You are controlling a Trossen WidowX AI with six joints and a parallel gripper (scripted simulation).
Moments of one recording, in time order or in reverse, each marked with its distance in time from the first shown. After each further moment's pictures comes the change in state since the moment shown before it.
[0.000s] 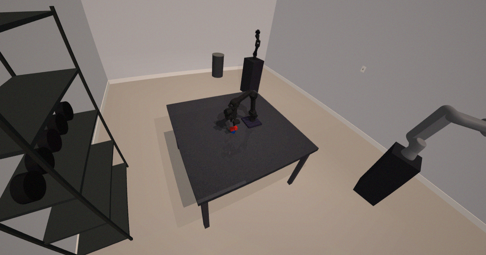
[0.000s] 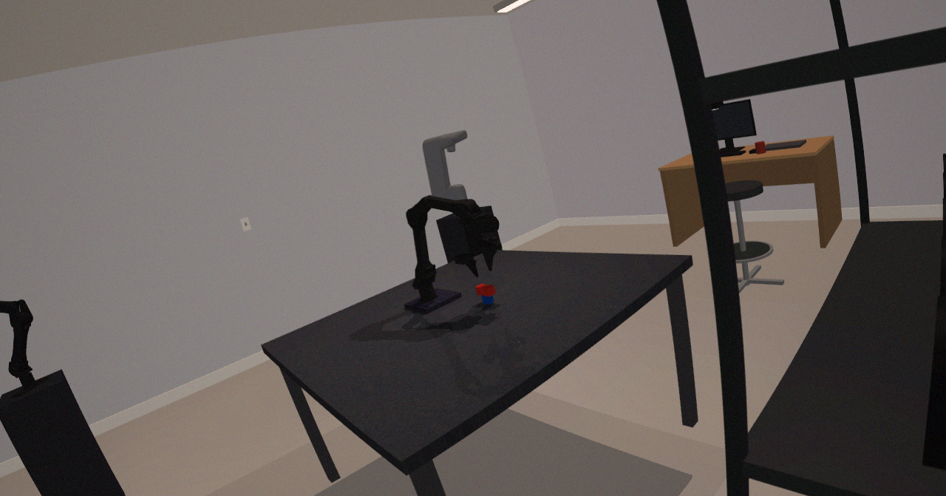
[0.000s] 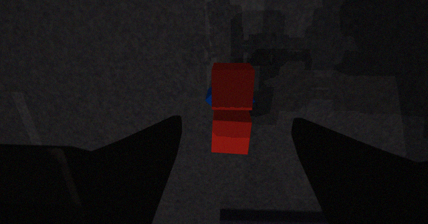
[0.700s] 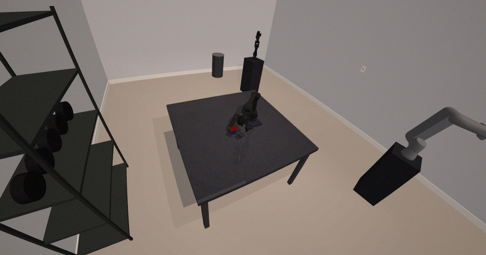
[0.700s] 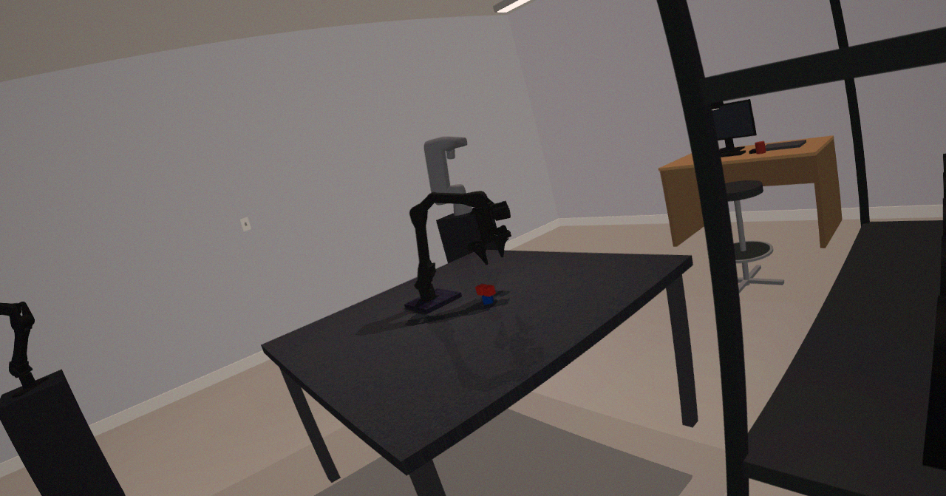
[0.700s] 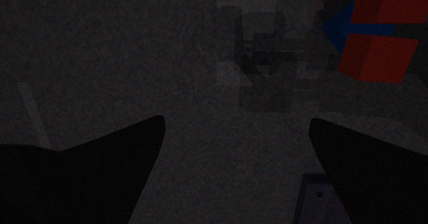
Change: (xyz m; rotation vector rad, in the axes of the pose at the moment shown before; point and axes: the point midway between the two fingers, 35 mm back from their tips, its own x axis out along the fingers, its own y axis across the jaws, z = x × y) arm -0.006 0.115 -0.068 -0.018 0.004 0.011
